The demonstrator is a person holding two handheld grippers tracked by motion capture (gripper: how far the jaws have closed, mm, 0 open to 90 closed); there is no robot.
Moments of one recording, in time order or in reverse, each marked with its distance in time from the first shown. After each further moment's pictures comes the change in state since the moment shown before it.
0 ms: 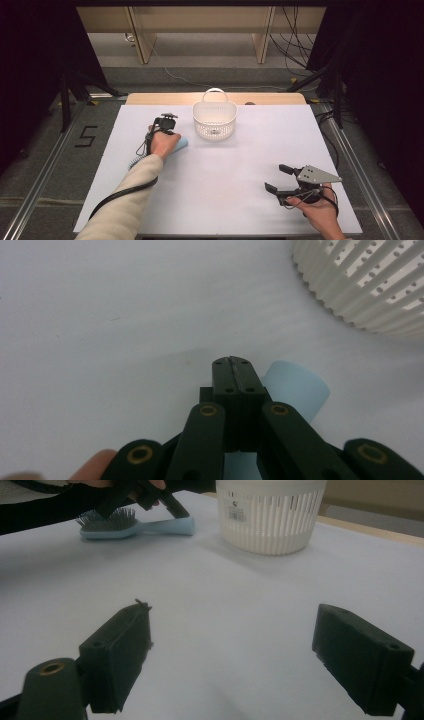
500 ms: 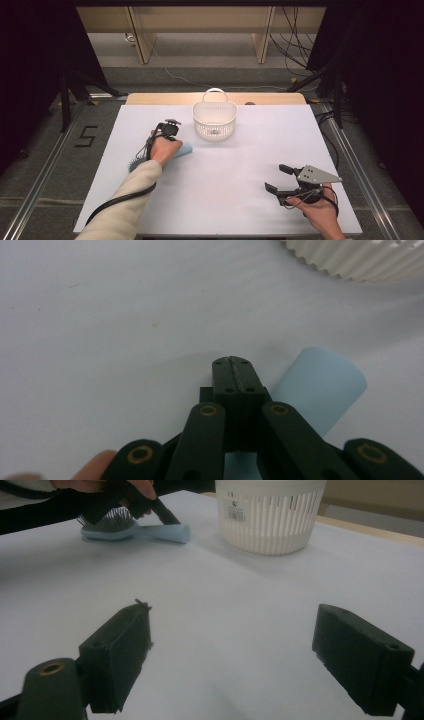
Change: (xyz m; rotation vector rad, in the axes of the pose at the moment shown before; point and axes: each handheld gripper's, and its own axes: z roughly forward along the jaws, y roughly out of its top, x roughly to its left) left arm -0.011 -0.017 -0.003 0.057 -0.037 0.085; right arm 0.000 0.000 0.000 0.001 -0.003 0.001
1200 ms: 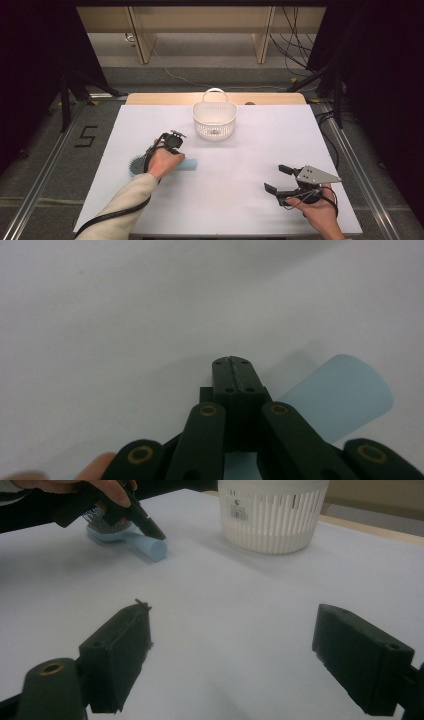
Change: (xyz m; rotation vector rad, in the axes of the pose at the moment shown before) left arm -0.023 -0.031 -0.022 0.055 -0.084 0.128; right arm 0.001 0.000 0.001 0.005 0.005 -0.003
